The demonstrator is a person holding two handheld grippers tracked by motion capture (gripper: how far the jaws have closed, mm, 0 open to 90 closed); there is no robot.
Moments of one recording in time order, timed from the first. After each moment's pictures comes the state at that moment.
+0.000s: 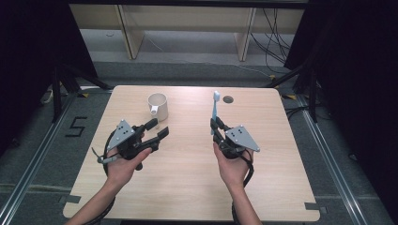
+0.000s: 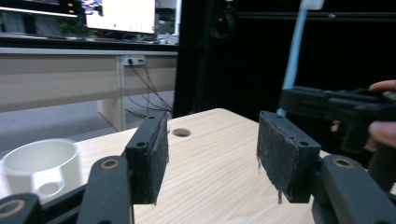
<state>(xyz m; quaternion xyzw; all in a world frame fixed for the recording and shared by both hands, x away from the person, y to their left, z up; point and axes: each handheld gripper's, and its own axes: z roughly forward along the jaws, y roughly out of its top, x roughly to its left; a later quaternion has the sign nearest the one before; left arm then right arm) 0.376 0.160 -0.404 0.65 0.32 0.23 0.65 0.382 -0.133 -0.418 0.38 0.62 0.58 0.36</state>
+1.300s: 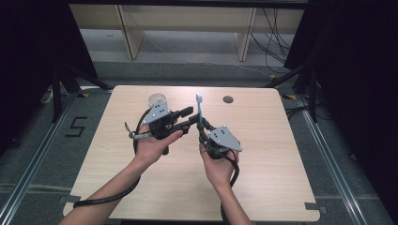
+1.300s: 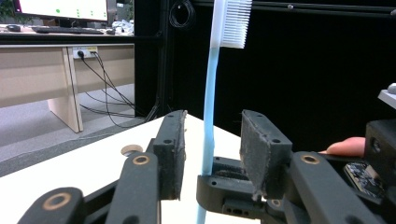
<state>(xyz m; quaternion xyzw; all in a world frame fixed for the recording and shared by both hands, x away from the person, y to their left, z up) 0.413 0.087 -0.368 0.68 0.28 0.18 0.65 0.384 -0.096 -0.423 0.36 0.64 0.58 0.36</state>
